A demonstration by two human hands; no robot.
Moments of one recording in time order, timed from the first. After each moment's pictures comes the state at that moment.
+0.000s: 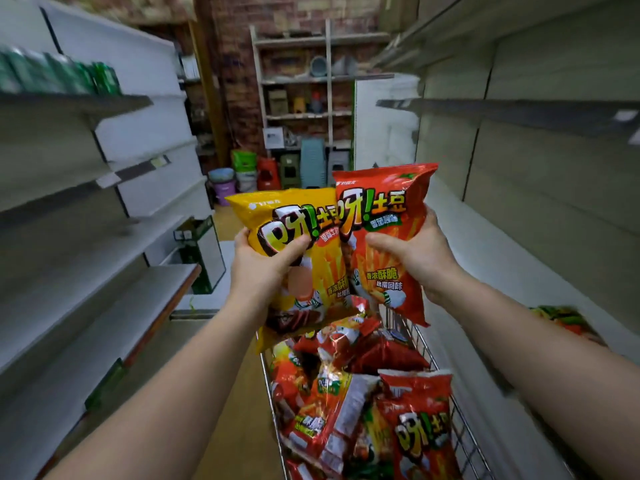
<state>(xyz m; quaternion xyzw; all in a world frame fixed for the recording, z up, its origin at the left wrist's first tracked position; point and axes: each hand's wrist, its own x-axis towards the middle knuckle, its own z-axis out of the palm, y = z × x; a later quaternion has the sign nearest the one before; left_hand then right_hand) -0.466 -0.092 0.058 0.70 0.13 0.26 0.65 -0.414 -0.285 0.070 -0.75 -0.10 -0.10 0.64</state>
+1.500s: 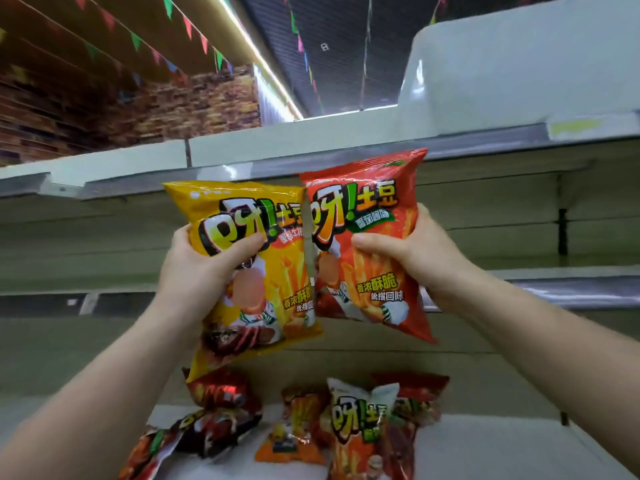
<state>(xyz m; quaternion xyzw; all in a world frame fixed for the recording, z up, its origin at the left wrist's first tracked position) -0.675 -0.343 0.249 0.51 -0.46 -0.10 0.72 -0.898 -0.439 0.258 -0.72 0.22 -0.55 0.36</state>
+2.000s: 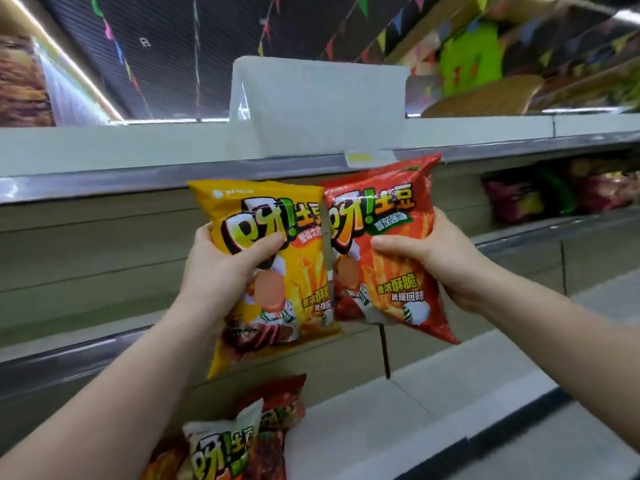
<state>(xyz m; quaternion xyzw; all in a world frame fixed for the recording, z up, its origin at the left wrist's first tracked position) -0.826 -0.417 0.259 0.36 -0.60 -0.30 0.65 -1.062 -0.389 0.247 -0.60 0.39 -0.65 0.25</state>
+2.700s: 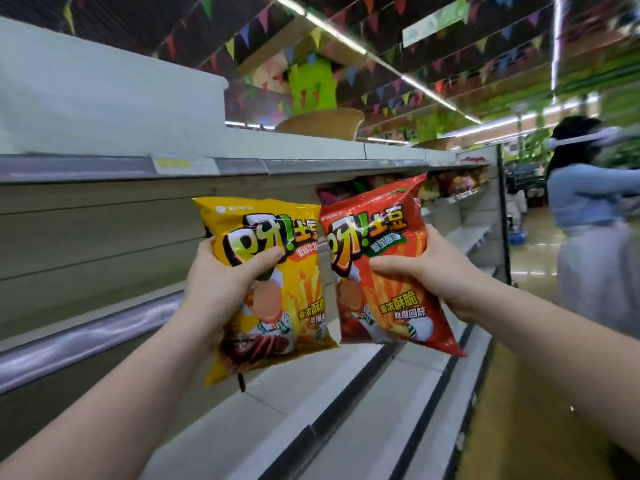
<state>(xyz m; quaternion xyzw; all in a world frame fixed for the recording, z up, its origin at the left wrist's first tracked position) -0.998 -0.406 0.230 0.26 -0.71 -0.44 0.50 -1.201 -0.258 0.211 -0.50 0.56 -0.65 0.13</state>
